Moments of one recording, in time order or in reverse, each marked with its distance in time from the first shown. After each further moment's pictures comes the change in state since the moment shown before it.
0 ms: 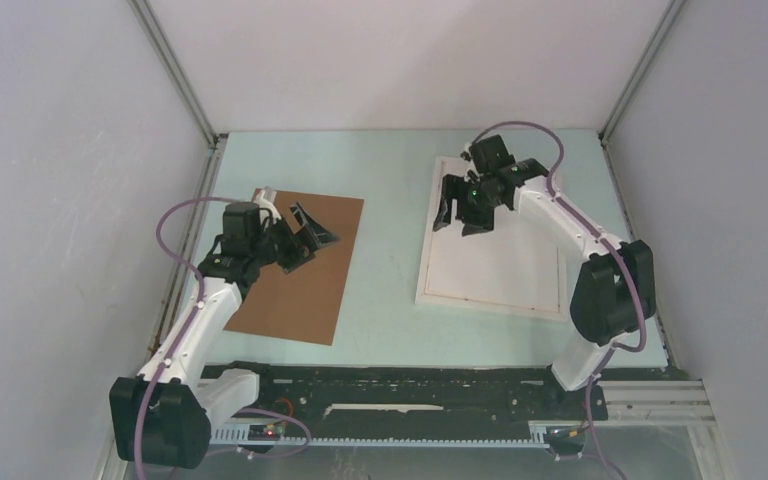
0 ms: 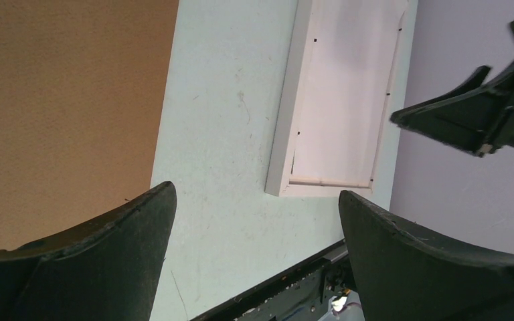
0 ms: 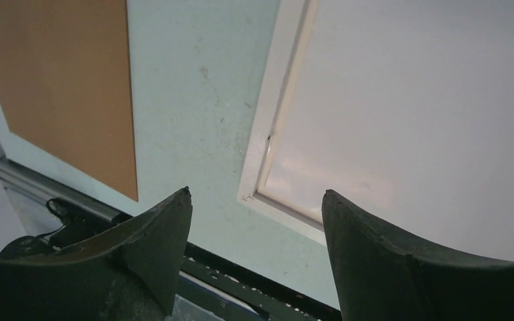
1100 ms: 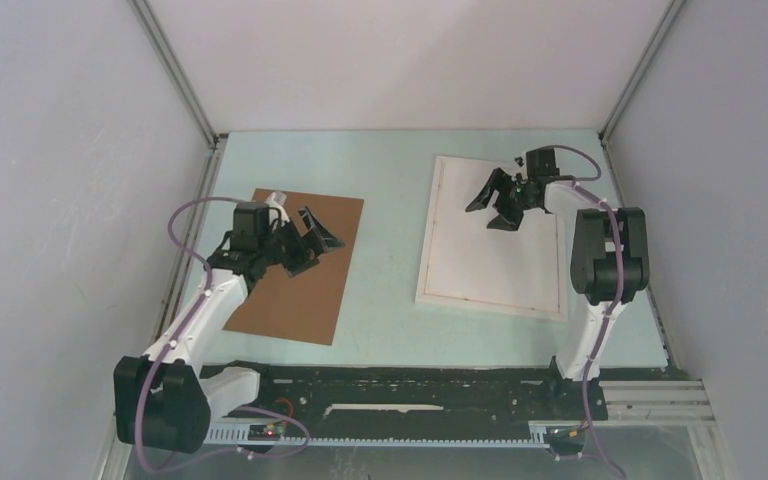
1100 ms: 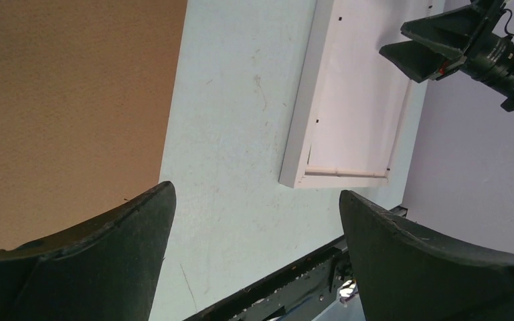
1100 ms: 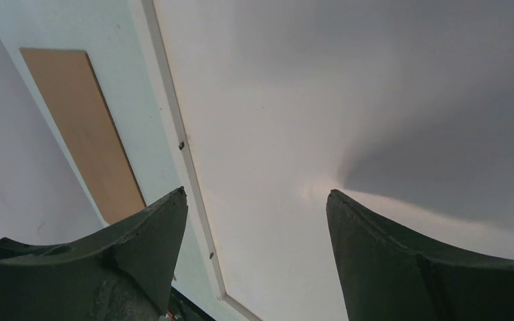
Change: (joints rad) left arm -0.028 0.068 0.000 -0.004 -0.003 0.022; right arm -0.370 0.233 -0.185 0.482 -0.291 0.115
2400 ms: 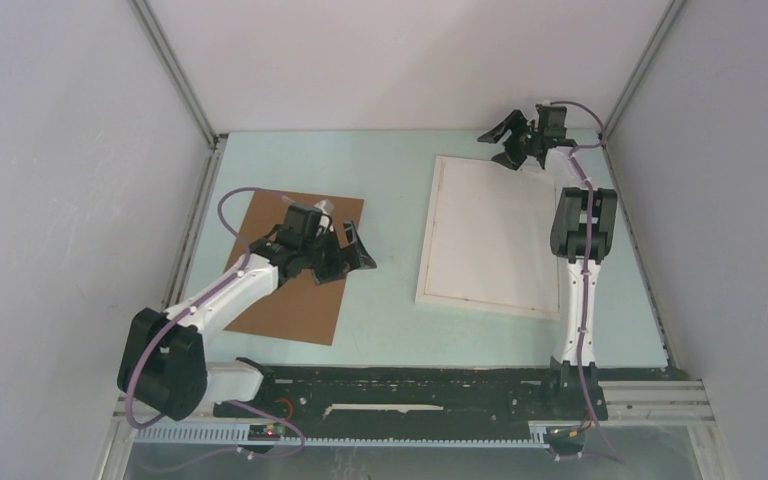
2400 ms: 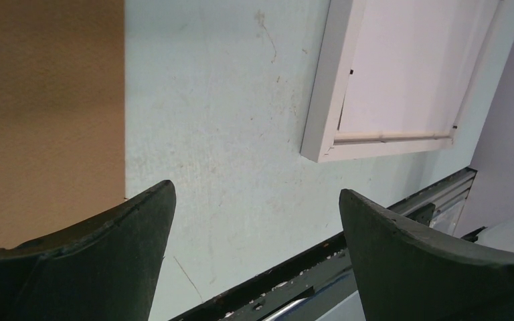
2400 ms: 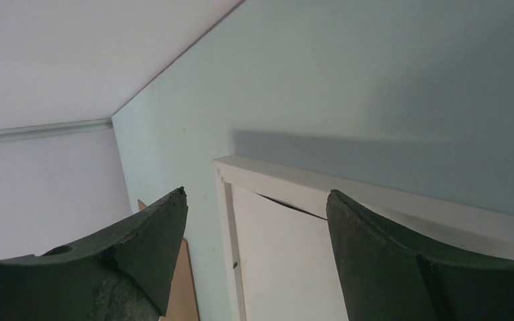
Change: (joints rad) left arm -0.279 0.165 0.062 -0.032 -0.170 0.002; right arm -0.092 0.591 0.850 0.109 -0.051 0.224
